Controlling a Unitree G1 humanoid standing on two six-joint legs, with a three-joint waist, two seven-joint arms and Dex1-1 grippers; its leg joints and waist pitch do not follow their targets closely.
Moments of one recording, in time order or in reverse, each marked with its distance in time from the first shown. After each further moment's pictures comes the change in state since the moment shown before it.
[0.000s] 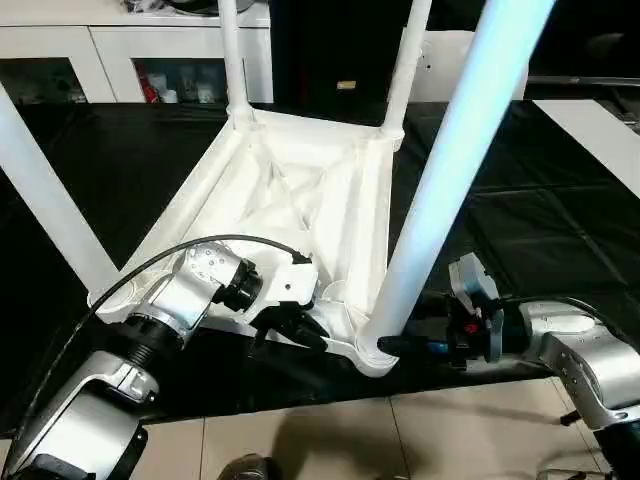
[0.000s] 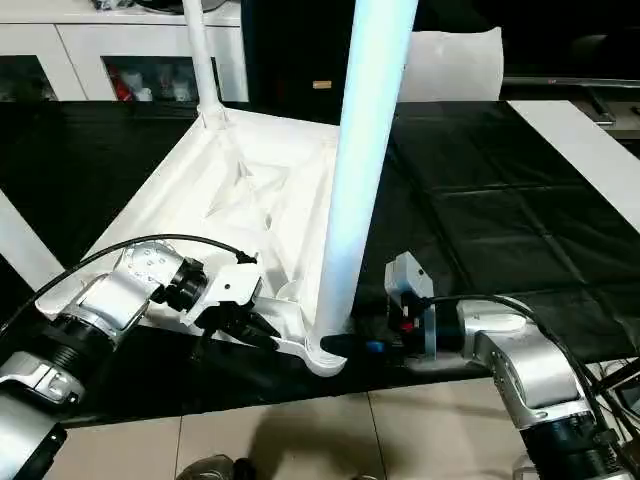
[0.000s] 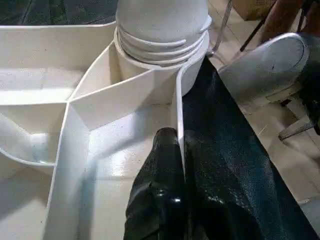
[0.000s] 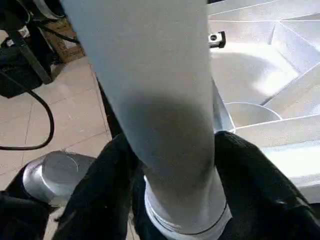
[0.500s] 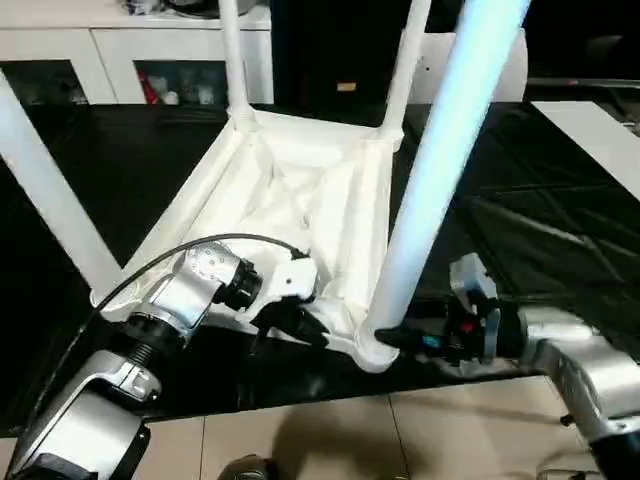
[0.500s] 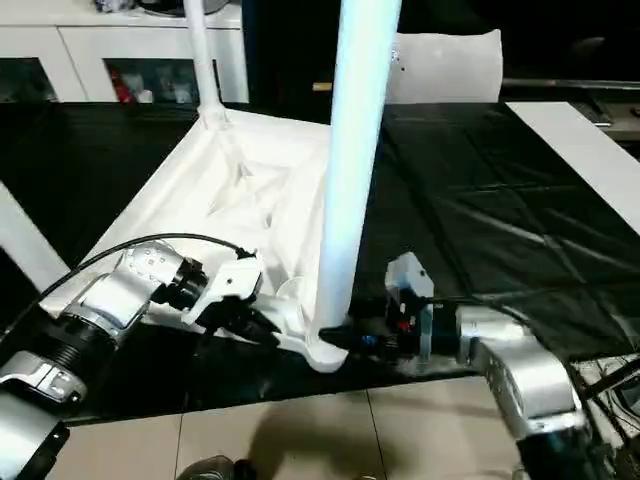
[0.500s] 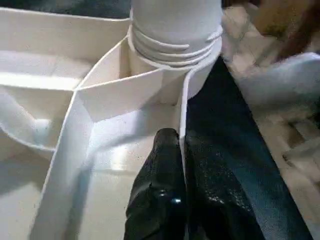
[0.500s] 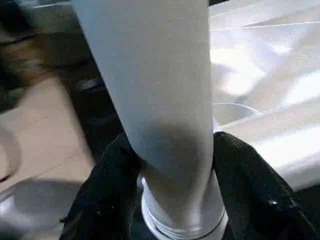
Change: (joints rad) left arm 0.019 -0.033 0.042 -0.027 0.001 0.161 0.115; right arm 0.055 0.090 -0.040 -0.049 -0.011 0.046 -0.203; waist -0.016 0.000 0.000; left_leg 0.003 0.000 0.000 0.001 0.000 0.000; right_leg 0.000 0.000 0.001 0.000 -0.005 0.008
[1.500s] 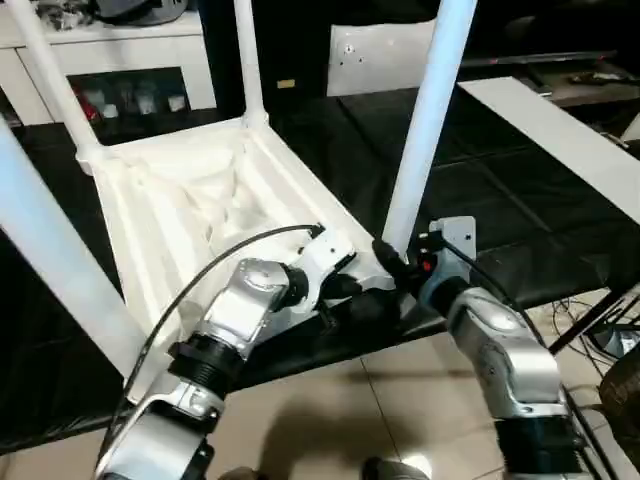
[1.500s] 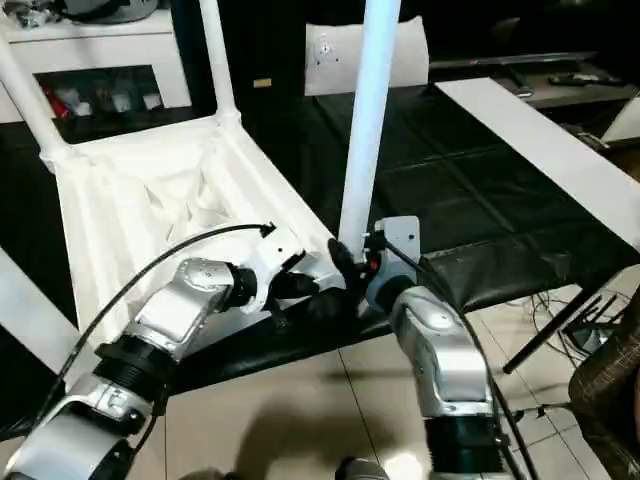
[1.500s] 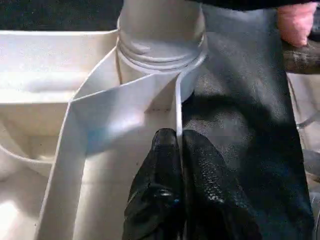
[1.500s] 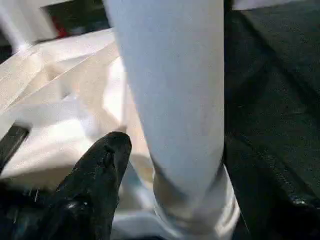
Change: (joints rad) left arm 0.043 -0.223 0.116 -0.064 0.063 0.262 0.522; right arm -0.051 0.352 -0.122 0.032 -0.166 0.047 -0.620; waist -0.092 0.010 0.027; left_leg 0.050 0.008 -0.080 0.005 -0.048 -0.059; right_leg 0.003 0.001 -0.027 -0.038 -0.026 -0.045
